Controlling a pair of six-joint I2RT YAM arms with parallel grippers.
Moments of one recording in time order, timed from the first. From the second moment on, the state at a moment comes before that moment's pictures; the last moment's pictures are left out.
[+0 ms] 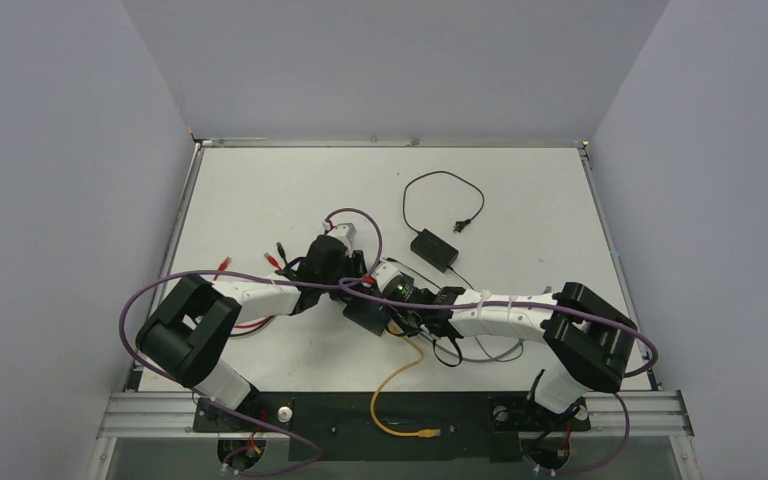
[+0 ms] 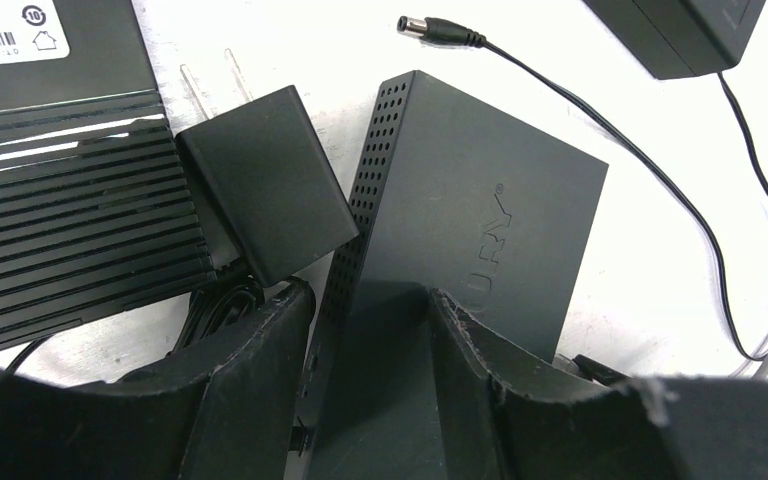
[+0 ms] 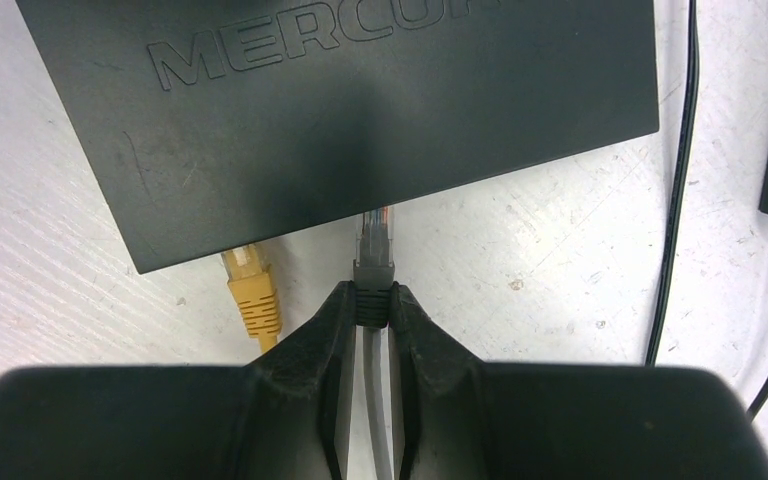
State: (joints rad) left arm -0.63 1.57 0.66 0.17 0.08 -0.60; right arm 1.04 1.58 0.82 -0.27 0.24 0.15
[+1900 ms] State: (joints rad) left arm -0.73 1.39 0.51 0.18 -0.02 -0.57; right arm 0.97 1.57 0.80 -0.21 0.03 -0.04
